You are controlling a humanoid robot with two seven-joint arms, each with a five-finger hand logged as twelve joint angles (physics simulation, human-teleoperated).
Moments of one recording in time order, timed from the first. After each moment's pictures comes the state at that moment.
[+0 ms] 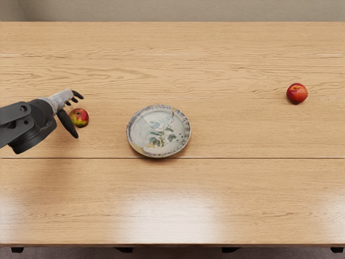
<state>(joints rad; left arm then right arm) -0.99 0.60 -0.21 -1.24 1.07 0.14 0.61 -0.09 0.00 -0.05 0.23 -0.15 0.03 -0.20</state>
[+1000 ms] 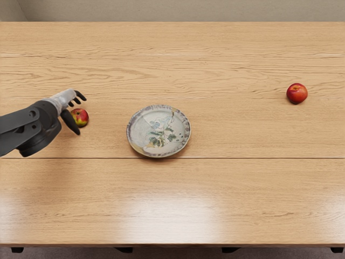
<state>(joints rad) -0.98 0.56 -0.21 -1.21 1.14 0.17 0.61 -0.09 0.00 -0.05 0.23 -0.15 0.03 -0.20</state>
